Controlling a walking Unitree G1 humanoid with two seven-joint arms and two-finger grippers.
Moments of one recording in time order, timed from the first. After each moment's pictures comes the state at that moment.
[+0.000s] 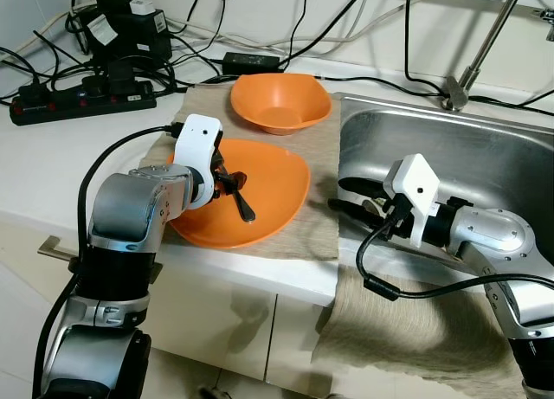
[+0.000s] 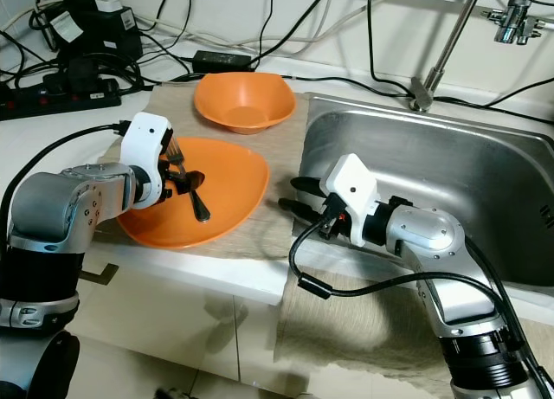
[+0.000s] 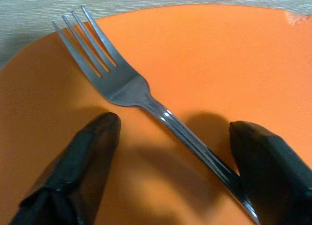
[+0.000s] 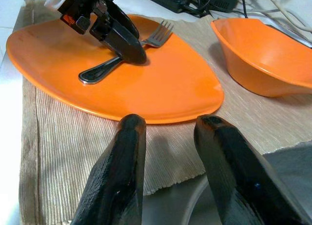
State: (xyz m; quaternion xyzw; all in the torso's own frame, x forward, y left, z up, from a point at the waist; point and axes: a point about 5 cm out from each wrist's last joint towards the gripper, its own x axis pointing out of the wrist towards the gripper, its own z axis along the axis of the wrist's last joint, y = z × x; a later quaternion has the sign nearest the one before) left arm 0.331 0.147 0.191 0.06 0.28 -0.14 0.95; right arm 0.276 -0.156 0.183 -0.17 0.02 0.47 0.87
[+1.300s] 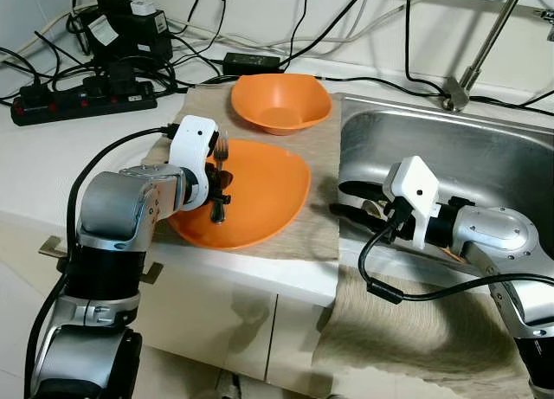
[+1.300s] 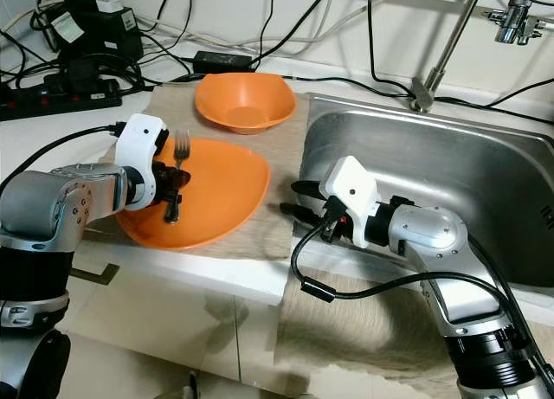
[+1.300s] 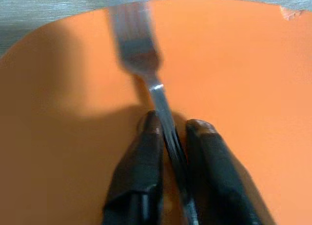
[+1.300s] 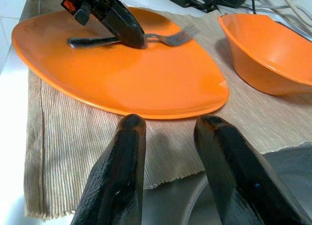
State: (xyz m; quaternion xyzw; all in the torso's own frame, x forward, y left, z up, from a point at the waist) left arm 0.328 0.155 0.194 0.04 0.30 -0.16 0.94; right arm 0.275 -0.158 0.184 -0.18 0.03 0.48 0.86
